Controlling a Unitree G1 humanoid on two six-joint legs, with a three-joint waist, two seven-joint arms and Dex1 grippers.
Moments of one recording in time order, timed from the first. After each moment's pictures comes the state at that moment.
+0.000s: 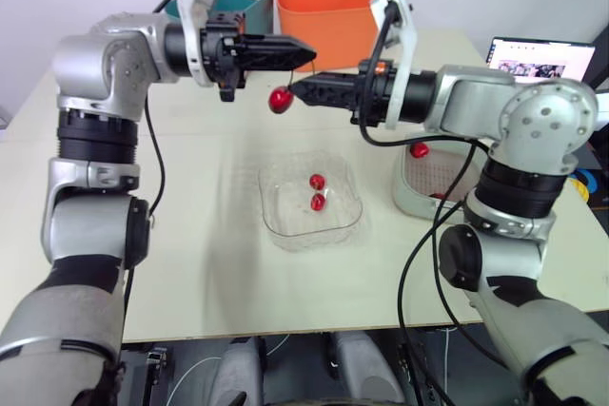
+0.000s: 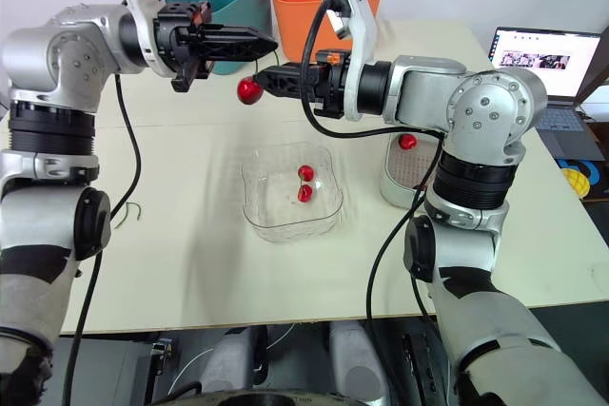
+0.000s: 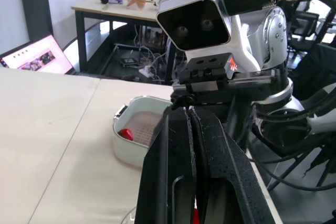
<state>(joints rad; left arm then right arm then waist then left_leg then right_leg) -1.27 0.55 -0.01 0.44 -0.53 0.77 -1.42 -1.11 -0.28 -0.28 -0.12 0.85 1.51 0.44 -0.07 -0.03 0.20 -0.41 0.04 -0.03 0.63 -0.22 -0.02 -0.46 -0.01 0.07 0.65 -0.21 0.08</state>
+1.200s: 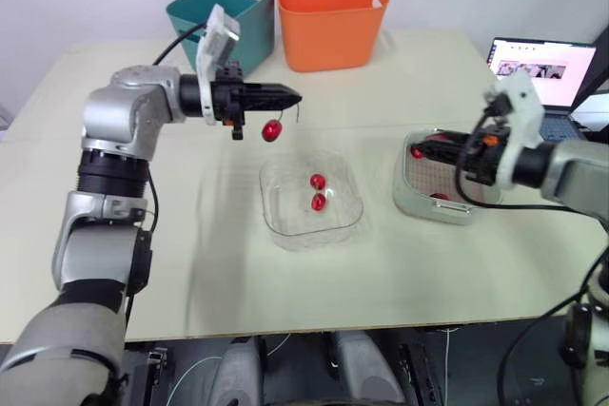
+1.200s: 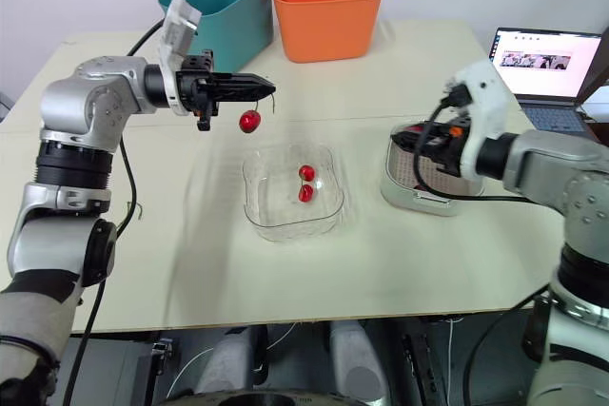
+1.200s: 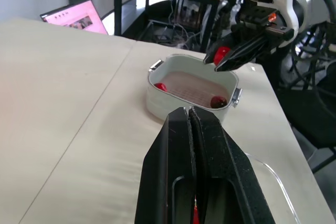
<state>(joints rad) -1.08 0.53 -0.05 0.38 -0.45 0.64 -1.32 -0.56 -0.85 -0.38 -0.38 0.81 1.41 0.49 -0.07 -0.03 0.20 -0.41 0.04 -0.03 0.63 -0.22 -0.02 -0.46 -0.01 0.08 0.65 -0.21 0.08</state>
